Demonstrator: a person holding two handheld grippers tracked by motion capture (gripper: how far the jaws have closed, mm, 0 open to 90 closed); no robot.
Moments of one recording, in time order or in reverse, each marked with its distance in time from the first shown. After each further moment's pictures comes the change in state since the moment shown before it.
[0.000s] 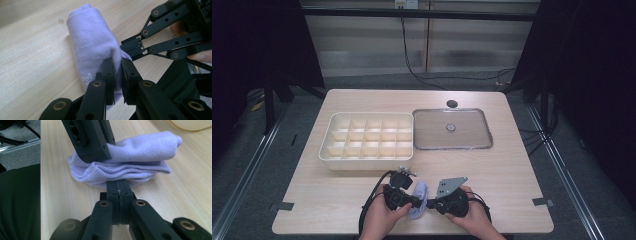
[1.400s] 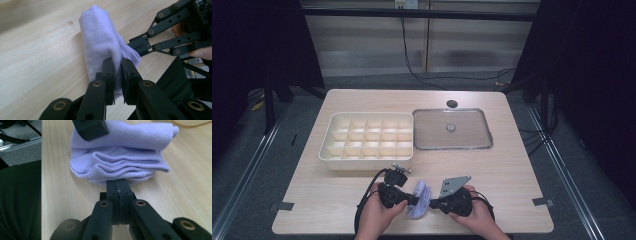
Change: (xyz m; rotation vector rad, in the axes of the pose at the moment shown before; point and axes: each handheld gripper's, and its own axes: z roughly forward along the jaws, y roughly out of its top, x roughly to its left) left arm 0.006 -0.001 -0.010 -0.039 -0.010 -0.055; right arm -0.005 -0.005 -0.007 0.008 0.015 0.000
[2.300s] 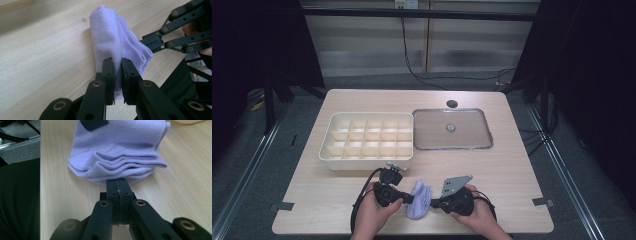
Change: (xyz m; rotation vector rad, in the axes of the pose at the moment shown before) left arm 0.012 -0.003 -0.004 -0.003 0.020 -0.030; right arm -0.002 -0.002 -0.003 0.004 -0.003 -0.003
